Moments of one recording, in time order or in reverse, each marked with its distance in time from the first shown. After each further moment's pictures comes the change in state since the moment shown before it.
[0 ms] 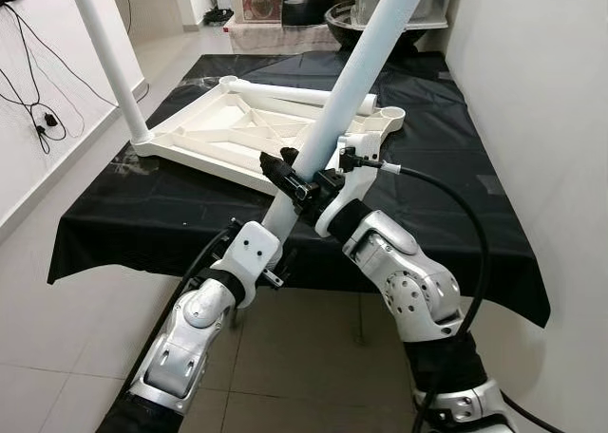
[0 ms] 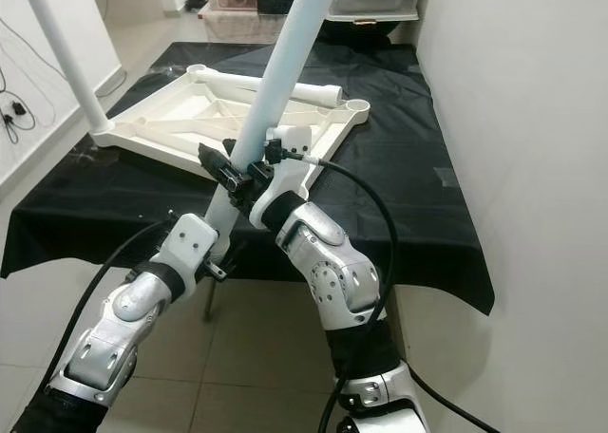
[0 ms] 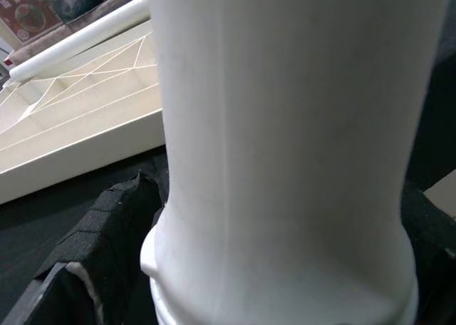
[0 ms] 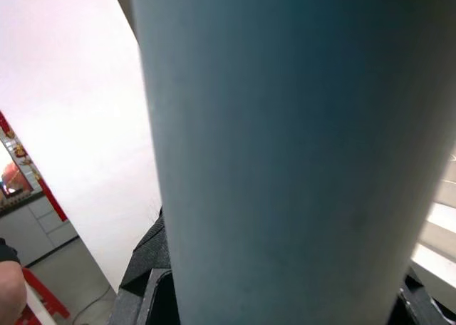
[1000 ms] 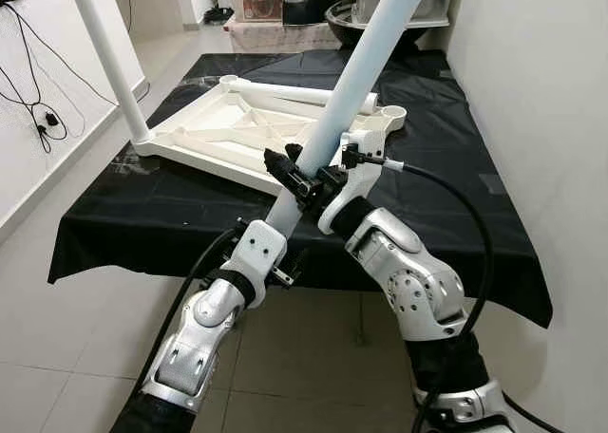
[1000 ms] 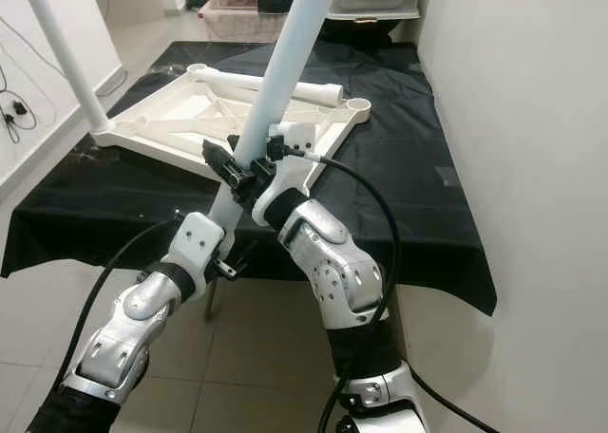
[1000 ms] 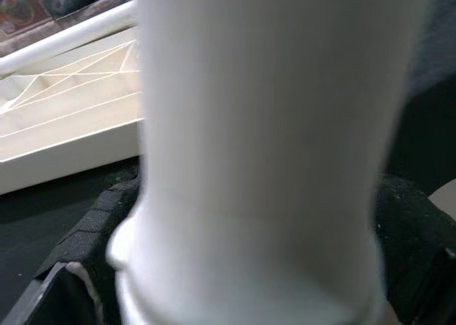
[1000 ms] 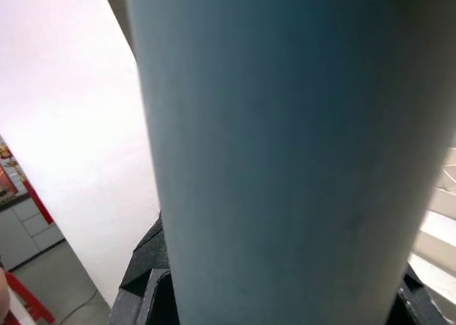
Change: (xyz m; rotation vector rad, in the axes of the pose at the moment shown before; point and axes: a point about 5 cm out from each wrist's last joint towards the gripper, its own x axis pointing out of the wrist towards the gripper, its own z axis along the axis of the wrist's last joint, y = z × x) left arm 0.008 -0.006 0.004 -0.087 -0.026 -0.012; right arm -0.001 0.000 0.004 -0.022 -0.004 -0.025
